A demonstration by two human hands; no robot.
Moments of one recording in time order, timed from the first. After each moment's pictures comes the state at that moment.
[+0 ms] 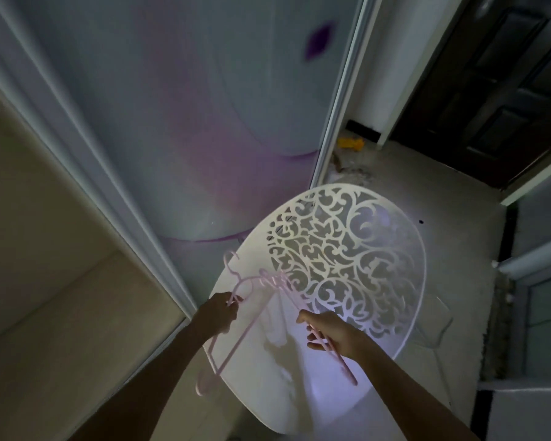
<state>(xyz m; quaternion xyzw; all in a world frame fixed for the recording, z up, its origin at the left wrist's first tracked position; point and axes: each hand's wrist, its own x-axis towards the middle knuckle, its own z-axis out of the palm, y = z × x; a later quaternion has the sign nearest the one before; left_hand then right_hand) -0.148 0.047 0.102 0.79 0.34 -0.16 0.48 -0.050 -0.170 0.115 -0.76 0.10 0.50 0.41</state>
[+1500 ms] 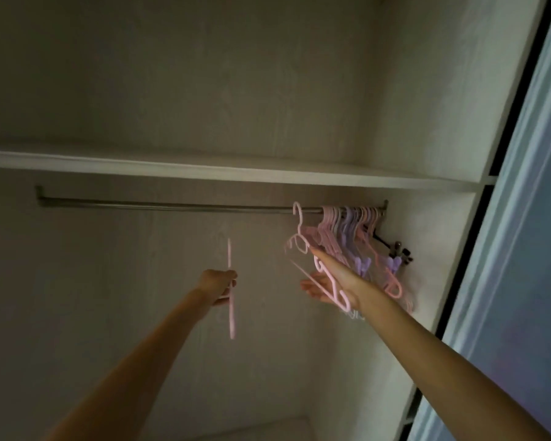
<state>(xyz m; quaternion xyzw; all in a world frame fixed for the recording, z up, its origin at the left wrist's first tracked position) -0.600 0.367 0.540 0.53 0.52 0.37 0.56 -0.375 0.301 0.561 -0.58 -0.34 0.51 0.53</state>
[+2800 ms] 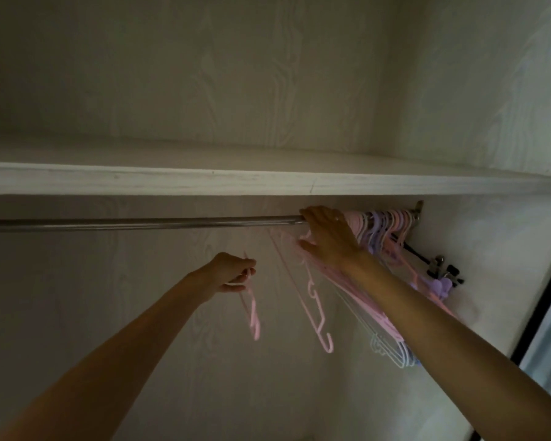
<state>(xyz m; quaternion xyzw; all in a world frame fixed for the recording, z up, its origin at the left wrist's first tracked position) -0.541 0.516 0.568 0.61 0.49 0.28 0.55 -0.320 0.487 0.590 -0.67 -0.68 -0.25 0.14</state>
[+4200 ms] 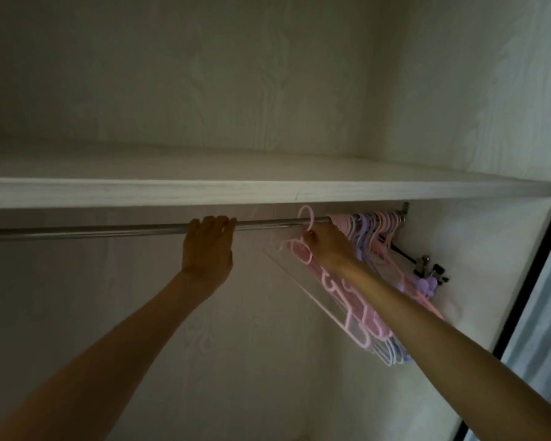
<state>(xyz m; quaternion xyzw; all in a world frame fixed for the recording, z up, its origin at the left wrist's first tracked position) -0.547 0.524 0.580 0.83 0.46 0.25 -0.18 -0.340 0.455 0.602 -0.78 -0.56 -0.05 0.28</state>
